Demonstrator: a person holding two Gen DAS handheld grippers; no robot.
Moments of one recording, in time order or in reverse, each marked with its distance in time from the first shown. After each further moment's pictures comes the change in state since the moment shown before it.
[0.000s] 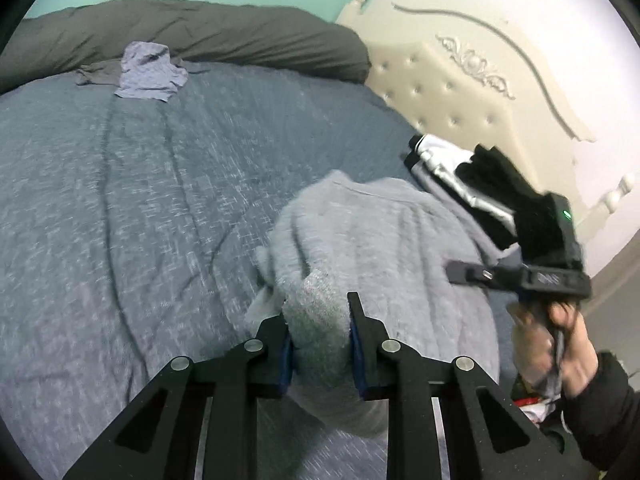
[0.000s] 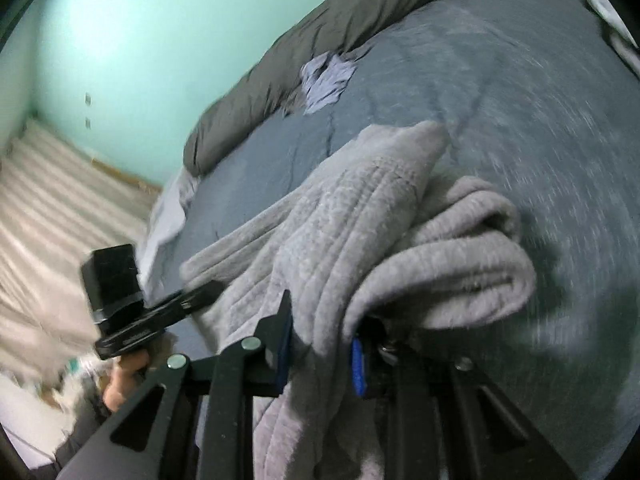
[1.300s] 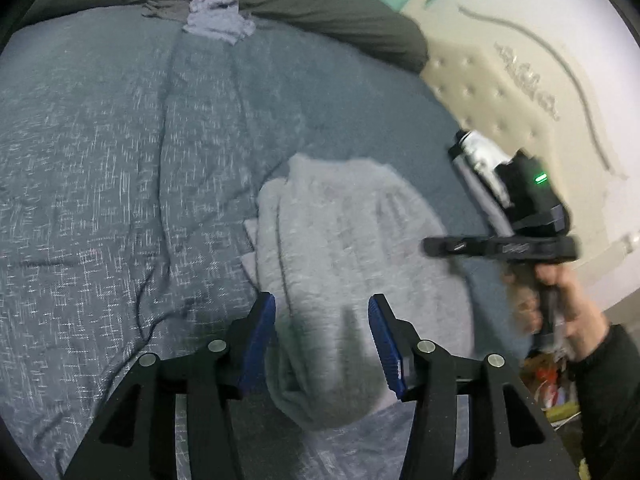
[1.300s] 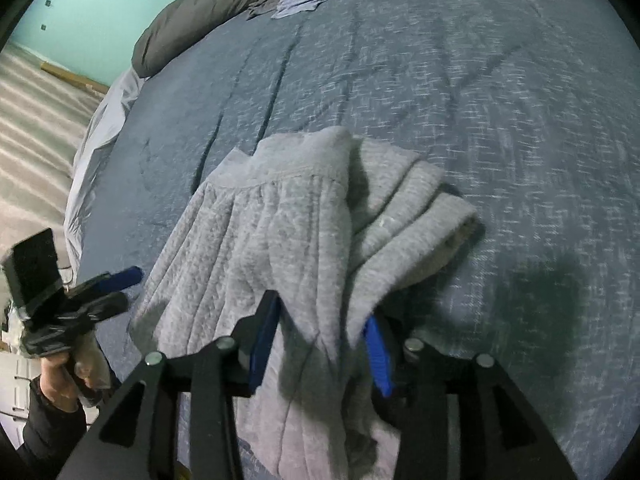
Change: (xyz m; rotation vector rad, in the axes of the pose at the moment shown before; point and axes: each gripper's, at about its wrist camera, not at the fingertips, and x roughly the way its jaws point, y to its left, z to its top) left arm 0.011 0.026 -0.054 -0.187 0.103 0.097; right arm 0.069 -0.015 0.009 -0.108 0.309 -0.241
